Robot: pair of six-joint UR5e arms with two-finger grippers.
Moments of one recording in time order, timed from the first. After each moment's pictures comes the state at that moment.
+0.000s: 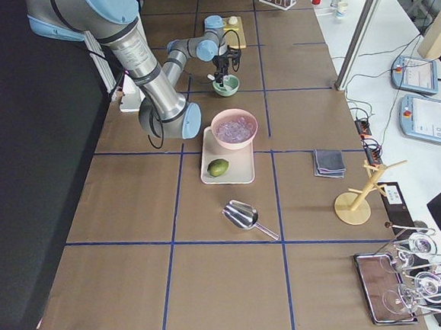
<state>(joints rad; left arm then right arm) -1.51 -1.41 -1.82 -1.56 -2.39 -0.02 0.40 -0.76 1.58 -1.61 1.74 1.62</state>
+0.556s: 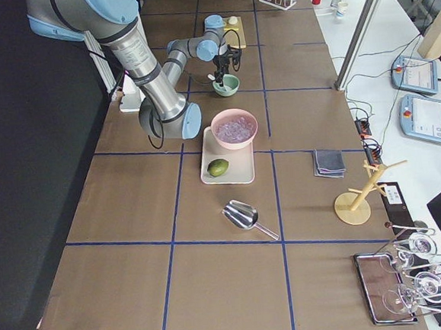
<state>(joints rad) -1.51 -1.41 -1.82 -1.56 -2.39 -0.02 0.43 -0.76 1.59 -1.62 1.75 1.60</state>
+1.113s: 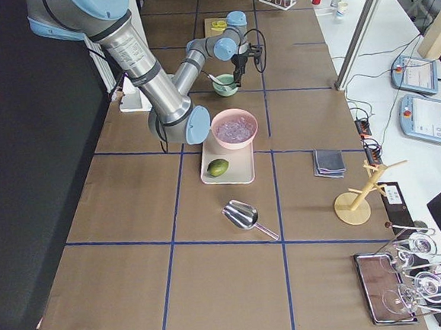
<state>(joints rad) -1.51 -1.41 -1.82 -1.56 -2.39 -0.02 0.62 -0.82 1.63 -1.62 1.94 1.39</state>
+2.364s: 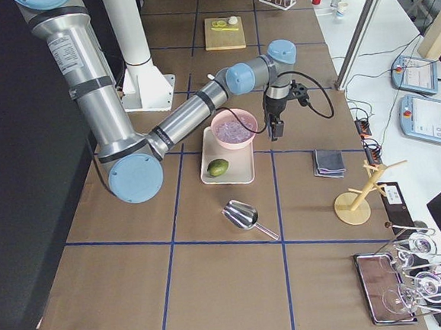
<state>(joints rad) -1.57 -1.39 -1.79 -1.54 -2.38 0.13 1.26 -1.32 1.88 -1.88 2.25 0.17</state>
